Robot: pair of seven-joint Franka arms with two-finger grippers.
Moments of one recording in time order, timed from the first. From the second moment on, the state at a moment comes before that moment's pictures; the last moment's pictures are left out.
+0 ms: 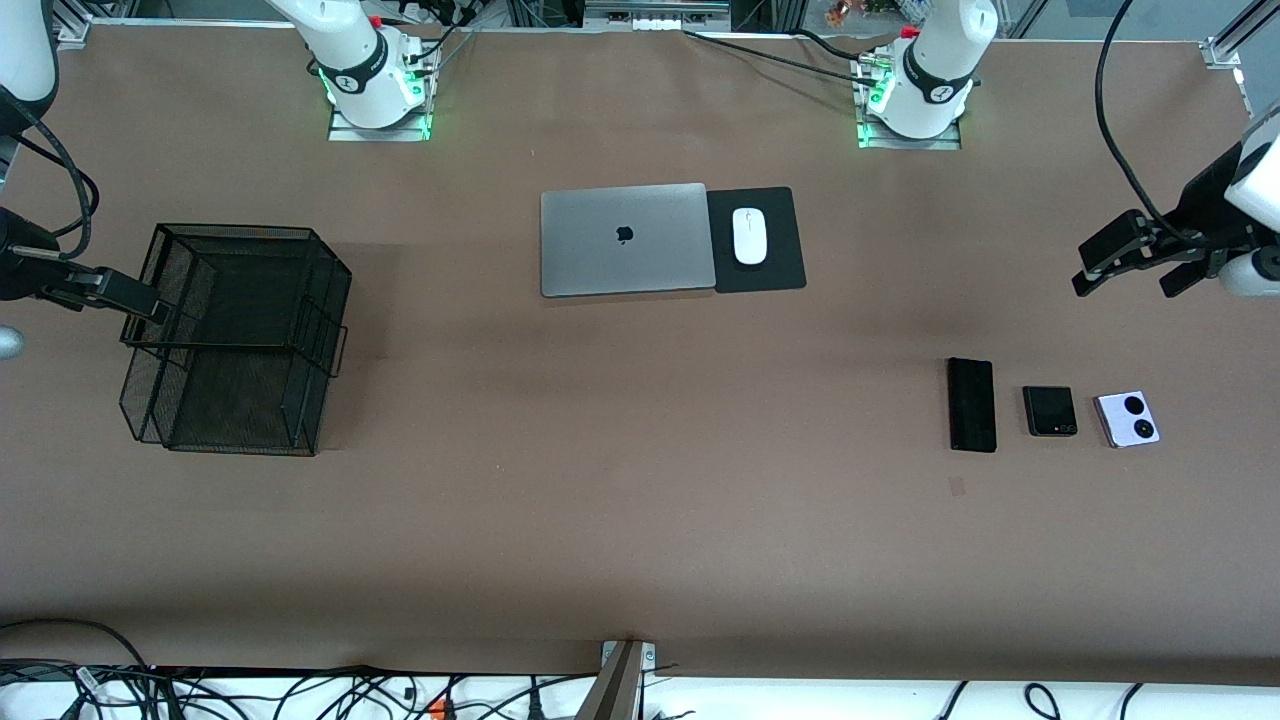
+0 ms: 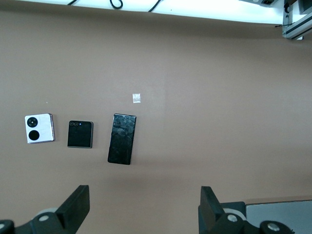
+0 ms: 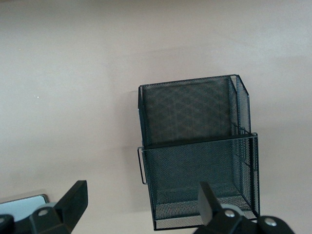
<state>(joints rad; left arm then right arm) -0.05 0.06 0.02 -1.53 -0.07 1.69 -0.10 0.00 0.19 -0.05 -1.46 0.01 1.64 0.11</state>
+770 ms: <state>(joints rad) -0.04 0.13 0.02 -1.53 -0.03 1.71 -0.09 0.00 0.19 -0.05 -1.46 0.01 1.63 0.11</state>
